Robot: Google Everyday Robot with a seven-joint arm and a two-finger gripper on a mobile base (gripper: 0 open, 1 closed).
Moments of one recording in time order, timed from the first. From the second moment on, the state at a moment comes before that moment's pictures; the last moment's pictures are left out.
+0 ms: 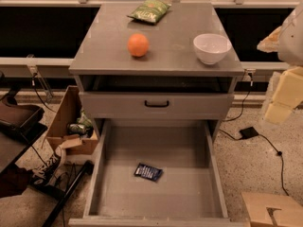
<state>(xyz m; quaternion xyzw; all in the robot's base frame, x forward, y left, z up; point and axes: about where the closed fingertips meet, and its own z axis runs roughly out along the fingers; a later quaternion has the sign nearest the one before) 0.438 -0.217 0.976 -0.60 0.78 -0.03 0.16</state>
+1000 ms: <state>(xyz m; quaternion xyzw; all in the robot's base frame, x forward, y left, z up) 0.430 -0.180 0.919 -0.54 0.82 0.03 0.21</state>
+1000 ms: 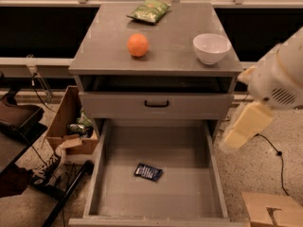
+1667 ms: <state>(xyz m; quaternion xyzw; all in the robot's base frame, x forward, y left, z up) 0.465 -0.119 0.756 -0.44 0.87 0.09 0.20</state>
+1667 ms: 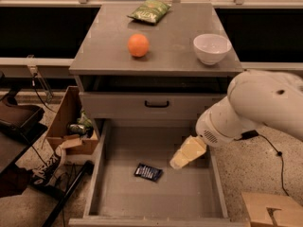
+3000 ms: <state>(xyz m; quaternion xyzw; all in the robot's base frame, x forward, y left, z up) 0.519 -0.081 0.610 -0.39 0.89 0.15 0.20</state>
